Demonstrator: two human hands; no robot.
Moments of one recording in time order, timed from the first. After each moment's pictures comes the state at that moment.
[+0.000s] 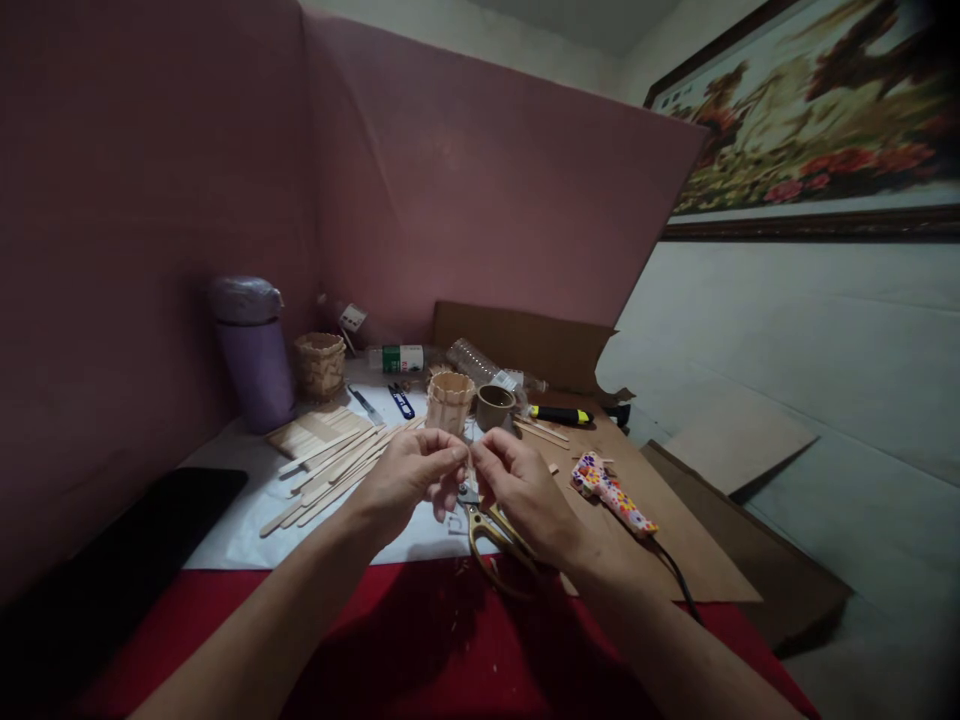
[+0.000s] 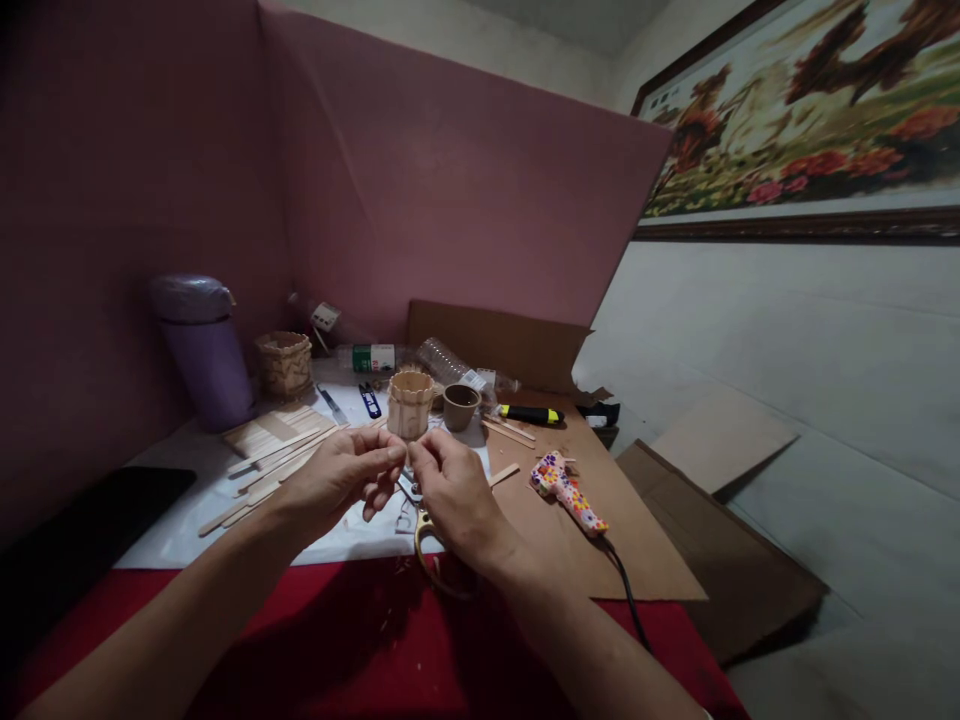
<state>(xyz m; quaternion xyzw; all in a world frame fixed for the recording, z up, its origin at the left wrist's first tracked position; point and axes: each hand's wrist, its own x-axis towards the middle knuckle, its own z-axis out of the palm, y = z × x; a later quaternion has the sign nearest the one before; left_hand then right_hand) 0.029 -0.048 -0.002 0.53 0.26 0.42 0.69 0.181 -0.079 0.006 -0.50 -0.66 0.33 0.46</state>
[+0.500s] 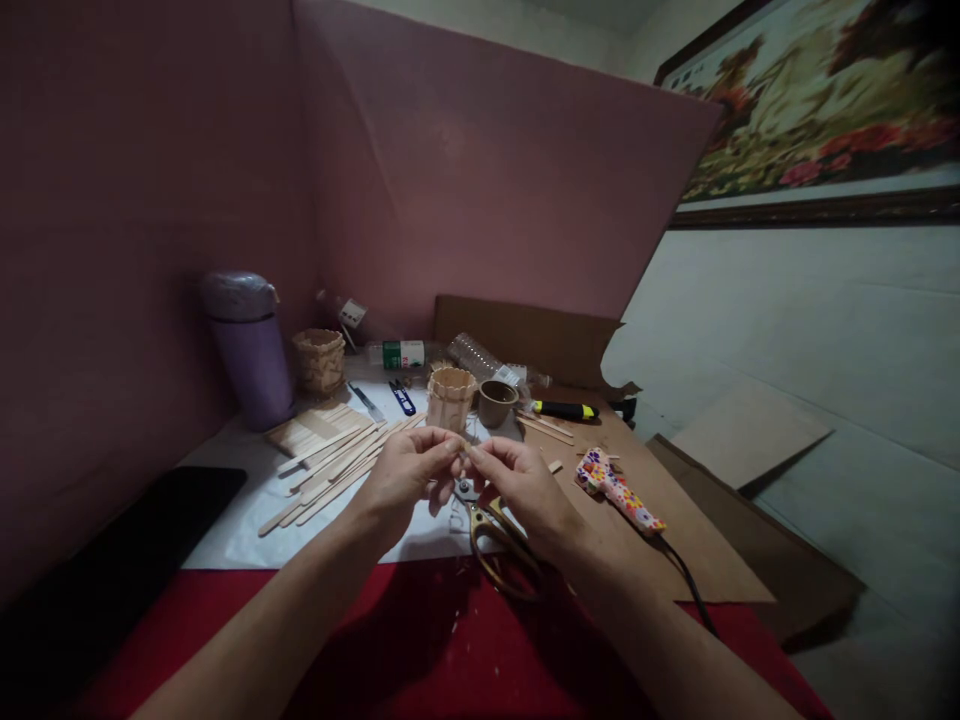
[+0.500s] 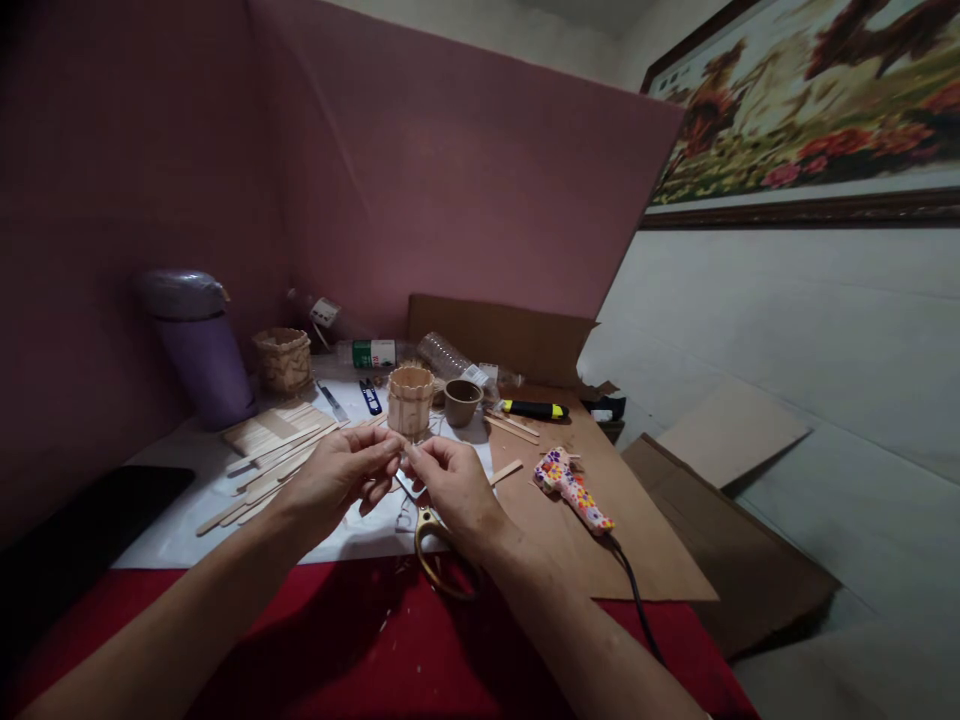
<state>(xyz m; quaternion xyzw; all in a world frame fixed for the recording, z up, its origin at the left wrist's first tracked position) 0.035 -0.049 -0.007 0.52 0.30 0.46 0.66 0.179 -0.074 -0.006 -0.48 -0.58 0.46 0.48</state>
